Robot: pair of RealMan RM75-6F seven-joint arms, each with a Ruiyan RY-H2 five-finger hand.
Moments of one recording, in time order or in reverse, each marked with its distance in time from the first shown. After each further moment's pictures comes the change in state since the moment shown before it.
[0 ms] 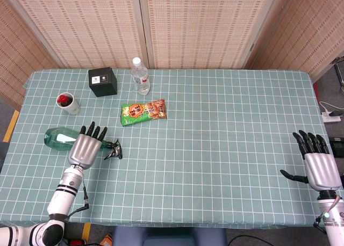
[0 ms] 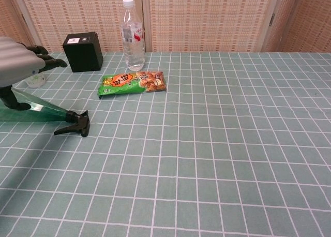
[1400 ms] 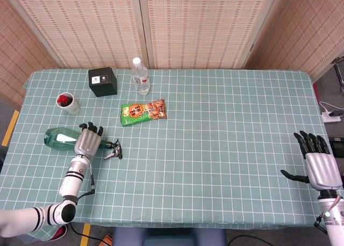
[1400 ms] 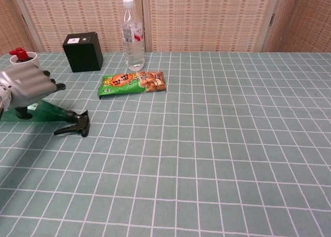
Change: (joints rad) left arm -0.133 -0.196 0.101 0.445 -0.128 -0.107 0.023; right arm 0.006 0.017 0.000 -0.021 0.034 -0.026 0.012
